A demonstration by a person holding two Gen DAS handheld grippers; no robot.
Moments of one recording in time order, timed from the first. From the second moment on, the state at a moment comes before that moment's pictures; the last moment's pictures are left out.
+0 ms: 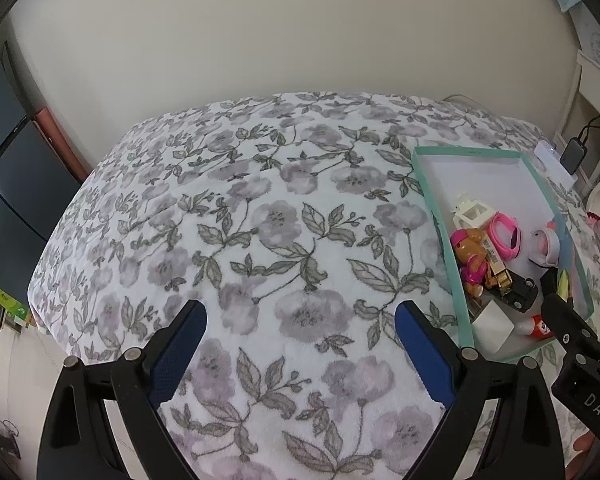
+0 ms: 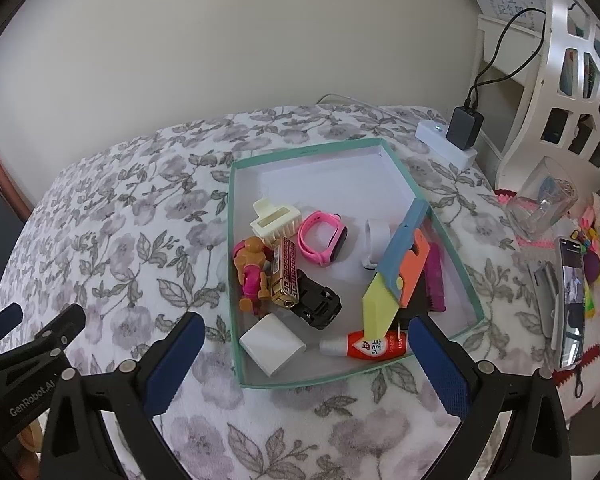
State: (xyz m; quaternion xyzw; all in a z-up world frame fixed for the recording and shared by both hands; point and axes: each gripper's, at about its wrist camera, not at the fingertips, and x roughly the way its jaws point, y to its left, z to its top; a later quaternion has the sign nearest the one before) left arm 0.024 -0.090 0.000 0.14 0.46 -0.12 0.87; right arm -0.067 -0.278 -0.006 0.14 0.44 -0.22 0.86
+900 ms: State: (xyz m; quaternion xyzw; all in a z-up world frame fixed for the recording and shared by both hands) left arm 0.027 -0.087 0.000 0.13 0.46 -0.10 0.87; right arm -0.066 -0.277 -0.008 0.14 0.44 -0.22 0.86
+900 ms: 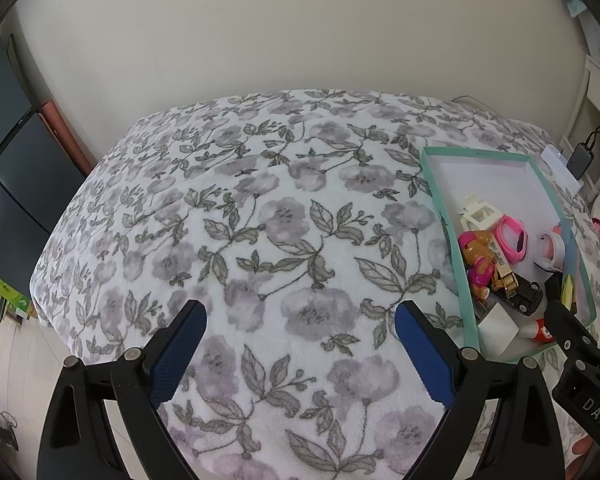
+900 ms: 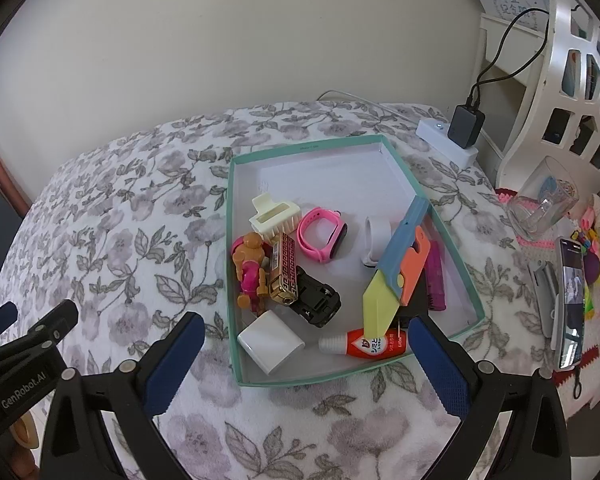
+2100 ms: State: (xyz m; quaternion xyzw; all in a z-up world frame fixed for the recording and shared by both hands) left arm 0.030 -0.085 0.002 0.12 0.46 -0.09 0.87; right arm -0.065 -0.277 -0.011 0.14 0.44 -0.21 0.86
